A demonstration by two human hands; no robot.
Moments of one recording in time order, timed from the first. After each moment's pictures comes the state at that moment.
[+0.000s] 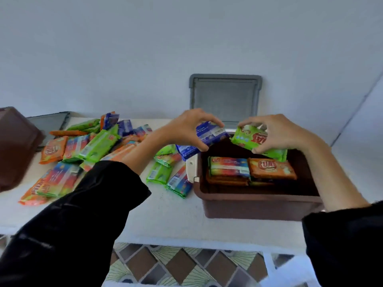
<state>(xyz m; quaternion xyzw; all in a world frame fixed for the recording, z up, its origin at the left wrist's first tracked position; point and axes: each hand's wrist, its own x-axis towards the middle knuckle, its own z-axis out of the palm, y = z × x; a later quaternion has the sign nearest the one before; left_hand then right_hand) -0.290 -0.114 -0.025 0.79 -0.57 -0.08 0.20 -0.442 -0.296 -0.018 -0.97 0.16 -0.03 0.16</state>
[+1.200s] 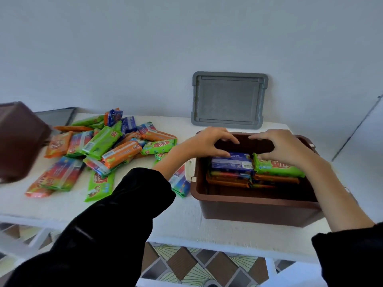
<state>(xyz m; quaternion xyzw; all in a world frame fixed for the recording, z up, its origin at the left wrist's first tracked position) -0.293 -0.161 -0.076 0.74 -0.63 -0.08 0.23 -0.438 -0.329 -0.067 -0.98 0.16 -0.05 0.12</state>
